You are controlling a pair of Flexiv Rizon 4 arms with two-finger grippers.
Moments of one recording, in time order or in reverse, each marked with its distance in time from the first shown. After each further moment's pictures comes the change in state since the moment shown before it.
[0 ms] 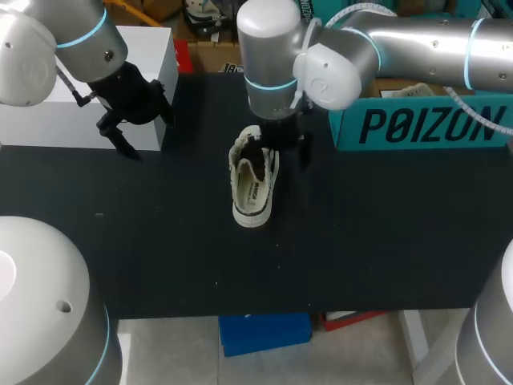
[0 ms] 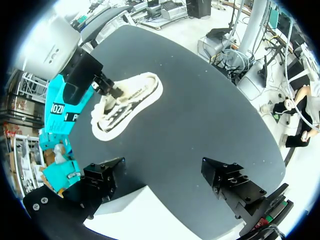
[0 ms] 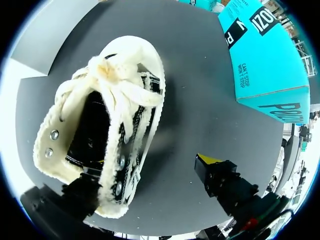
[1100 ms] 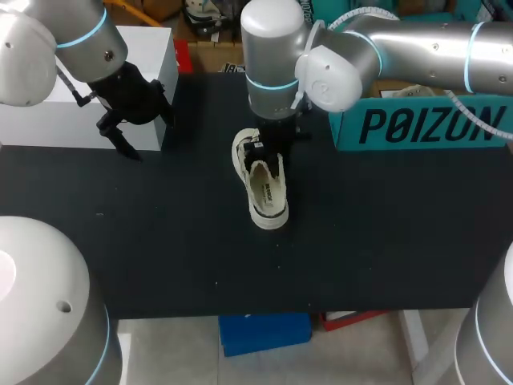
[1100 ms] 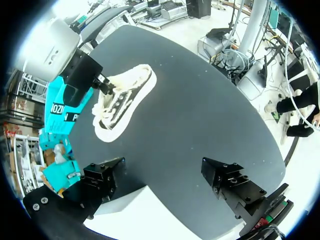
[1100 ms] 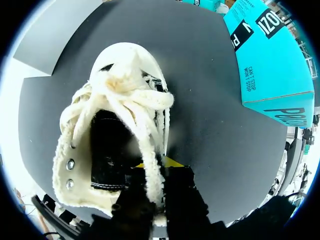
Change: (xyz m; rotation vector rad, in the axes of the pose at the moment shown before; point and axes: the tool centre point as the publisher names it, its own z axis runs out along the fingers) left arm 0.000 0.000 0.000 0.000 0.000 0.000; right arm 0.006 0.004 0.002 -0.007 0.033 -0.014
